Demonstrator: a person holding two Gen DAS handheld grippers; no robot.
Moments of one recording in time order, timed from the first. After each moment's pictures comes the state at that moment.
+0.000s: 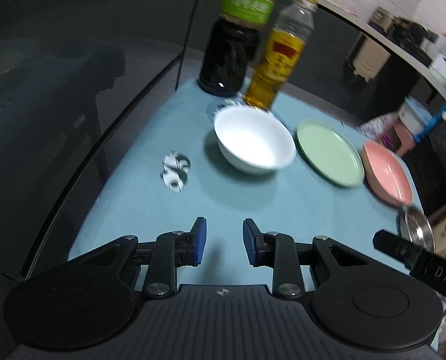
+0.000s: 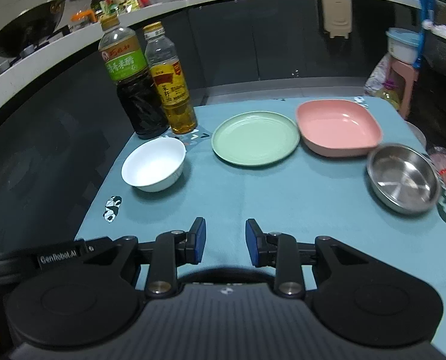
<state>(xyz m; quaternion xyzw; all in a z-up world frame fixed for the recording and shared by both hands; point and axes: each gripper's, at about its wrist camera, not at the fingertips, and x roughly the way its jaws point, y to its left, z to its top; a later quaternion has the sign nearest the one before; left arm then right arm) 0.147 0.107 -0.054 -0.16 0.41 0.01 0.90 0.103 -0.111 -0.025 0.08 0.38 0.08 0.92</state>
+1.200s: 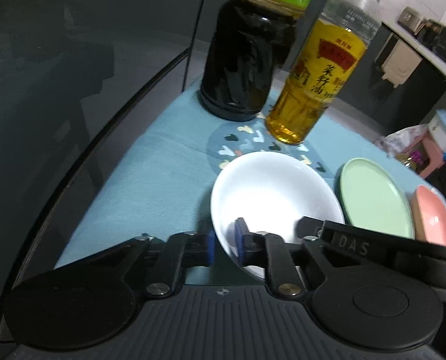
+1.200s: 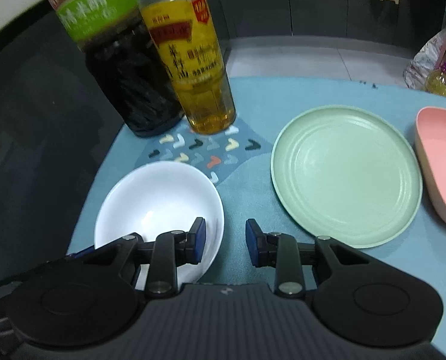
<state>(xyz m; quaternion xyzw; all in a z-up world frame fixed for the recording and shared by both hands) 0.273 0.109 -0.096 -0.16 0.43 0.04 0.89 0.276 -0.041 -0.082 0.07 0.49 0.12 0.86</state>
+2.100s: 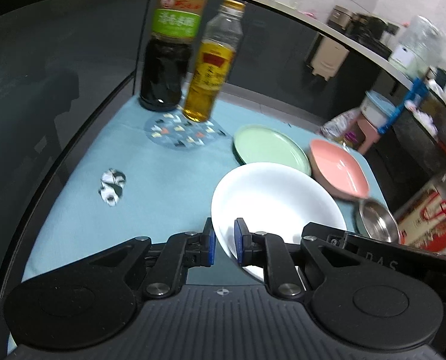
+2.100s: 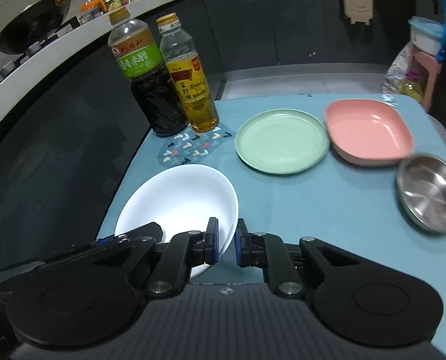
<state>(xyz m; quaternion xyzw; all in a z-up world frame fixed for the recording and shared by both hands) 0.129 0.051 -0.032 -0.13 0.39 -0.06 0.91 0.122 -0.107 -0.010 0.09 0.42 0.11 0.90</state>
